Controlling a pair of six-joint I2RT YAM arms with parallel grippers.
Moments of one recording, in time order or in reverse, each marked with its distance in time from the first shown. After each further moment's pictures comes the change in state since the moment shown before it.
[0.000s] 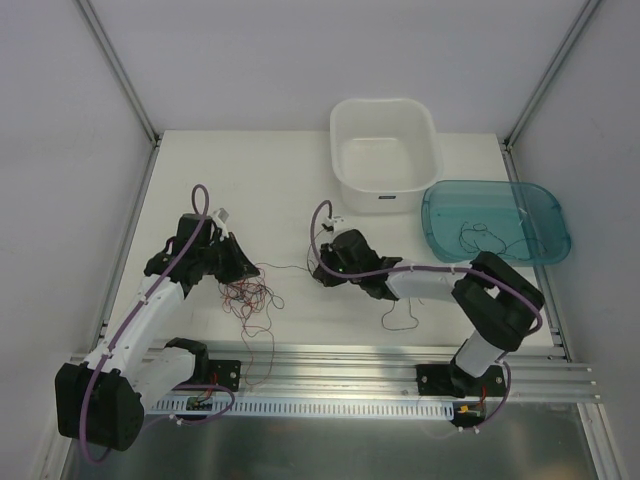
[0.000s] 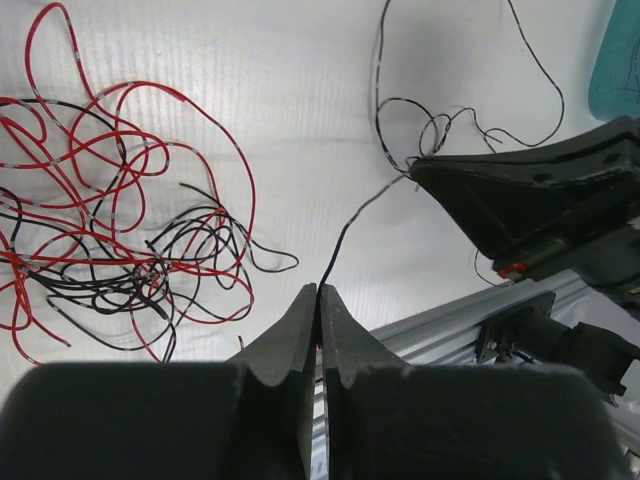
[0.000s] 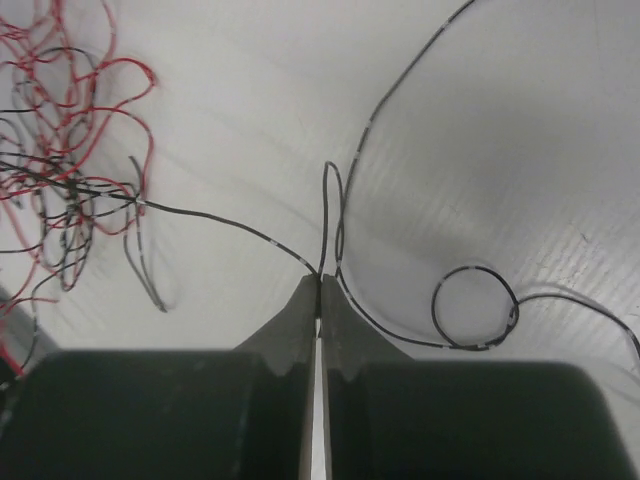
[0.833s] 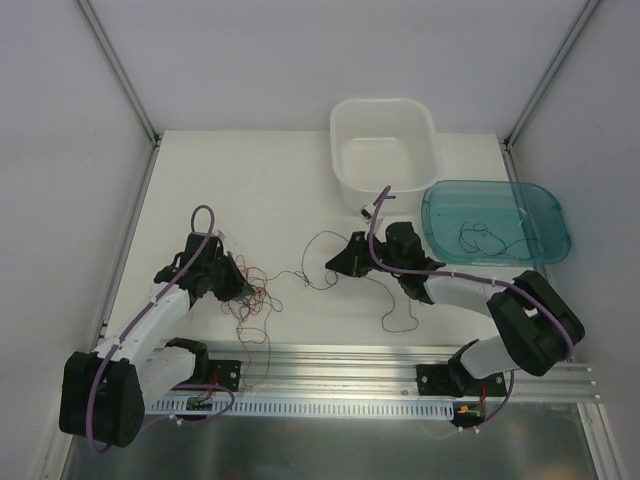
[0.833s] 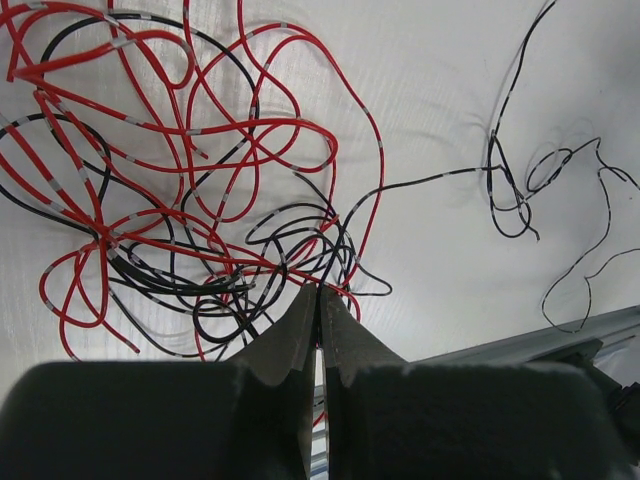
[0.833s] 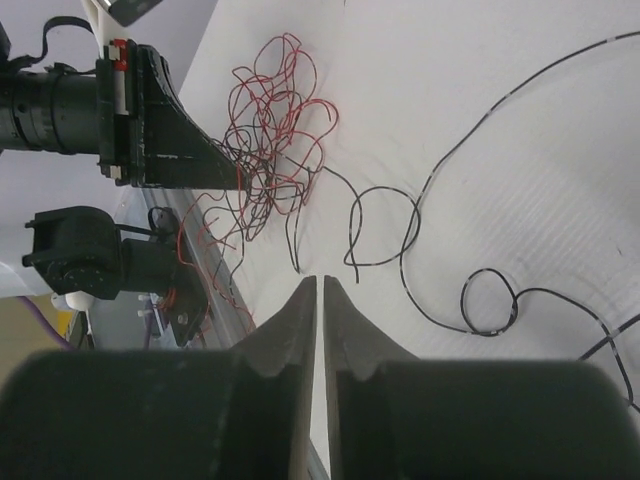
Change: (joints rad) left arm 0.000 0.019 -0.176 0.071 -0.125 -0.062; right arm -0.279 -0.229 -0.259 0.372 -0.554 0.132
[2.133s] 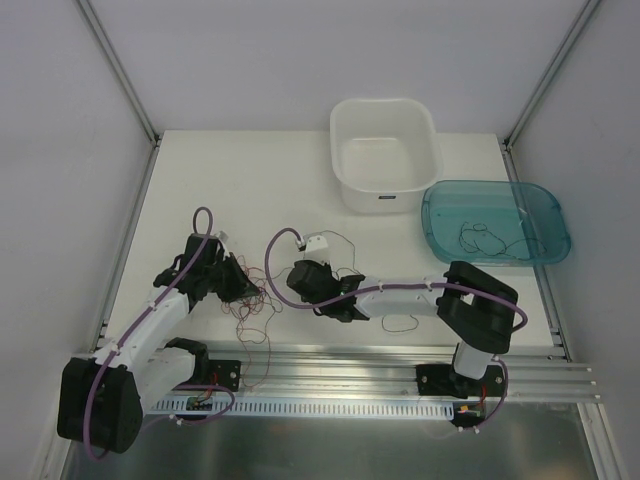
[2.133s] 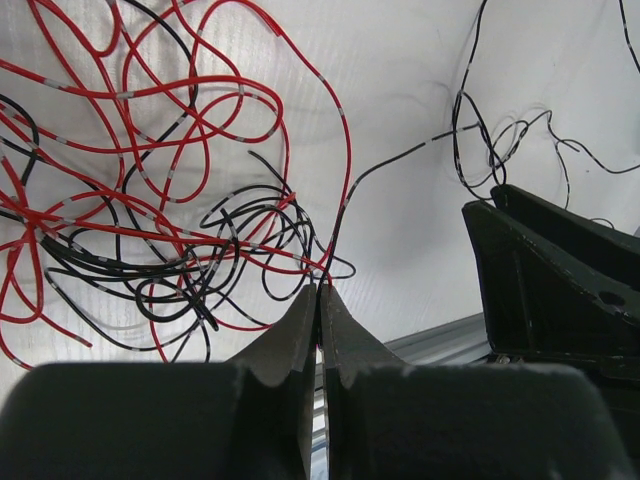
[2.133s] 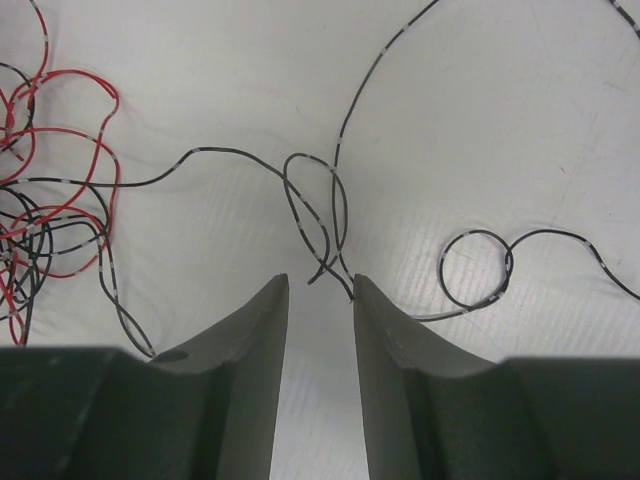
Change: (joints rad) left arm -0.012 -0.031 -0.016 0.021 0.069 -0.043; right arm 0.561 0.292 0.428 -0.640 1.105 -0.018
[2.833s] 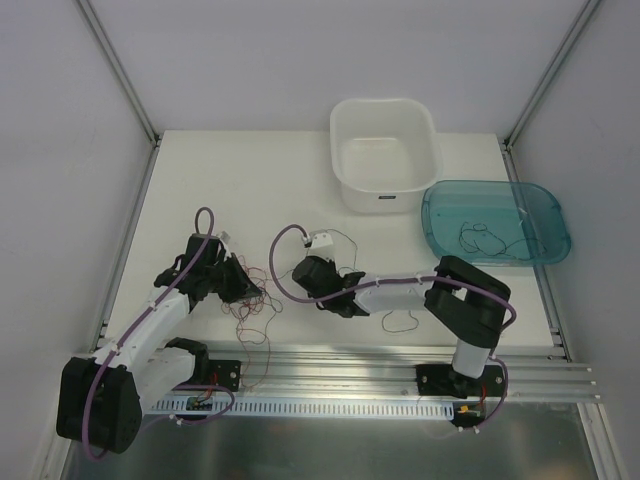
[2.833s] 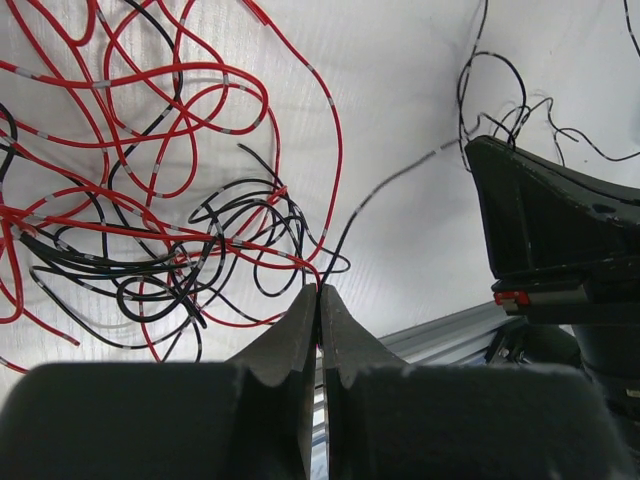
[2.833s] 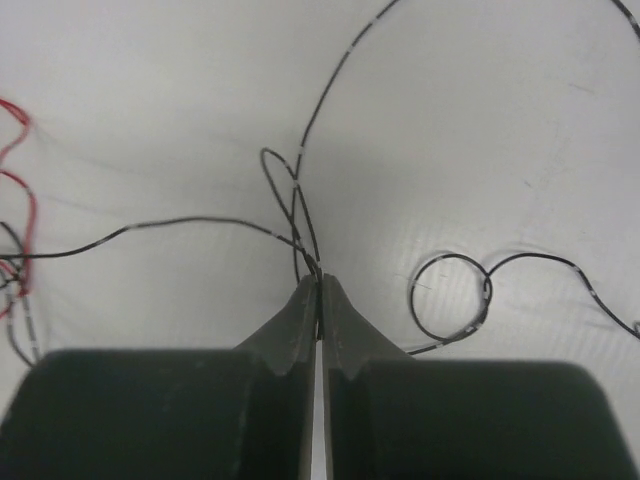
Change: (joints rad) left arm -0.014 0.000 0.000 0.000 0.022 -0.001; right arm -0.056 0.062 -0.022 0.105 -0.005 -0.017
